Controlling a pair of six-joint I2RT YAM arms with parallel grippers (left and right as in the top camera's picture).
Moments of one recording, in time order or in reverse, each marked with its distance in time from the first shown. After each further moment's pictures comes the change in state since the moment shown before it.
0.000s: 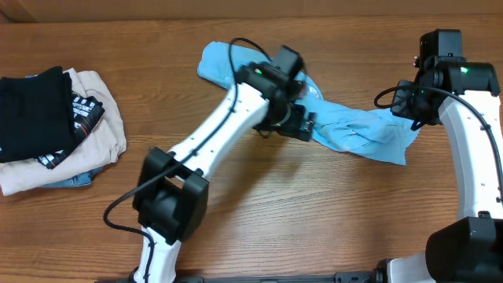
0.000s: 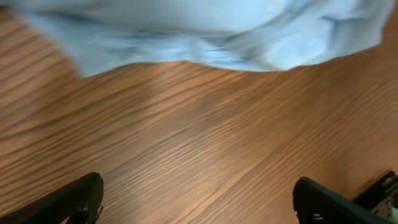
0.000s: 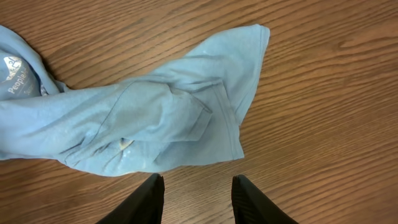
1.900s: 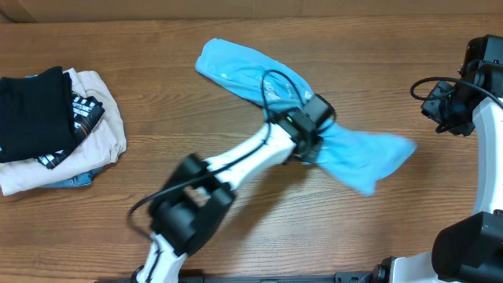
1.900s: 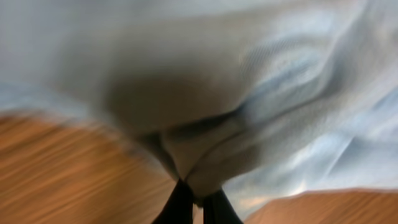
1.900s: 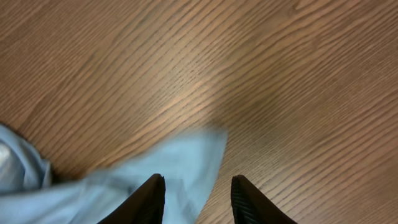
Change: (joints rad) left arm -0.128 -0.053 -0.285 0.283 -0.297 -0.060; right arm -0.201 0.000 -0.001 -0.002 -0.080 0.138
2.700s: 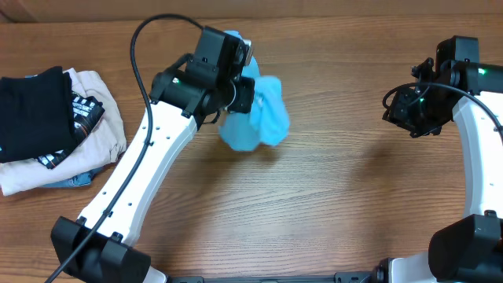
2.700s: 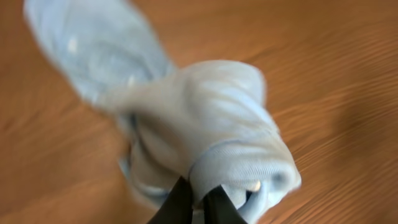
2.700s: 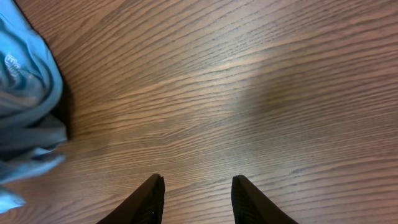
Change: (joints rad) left arm 0.340 -0.371 0.104 -0.145 0.118 0.151; right arm 0.118 0.000 -0.001 -0.102 -0.288 -0.185
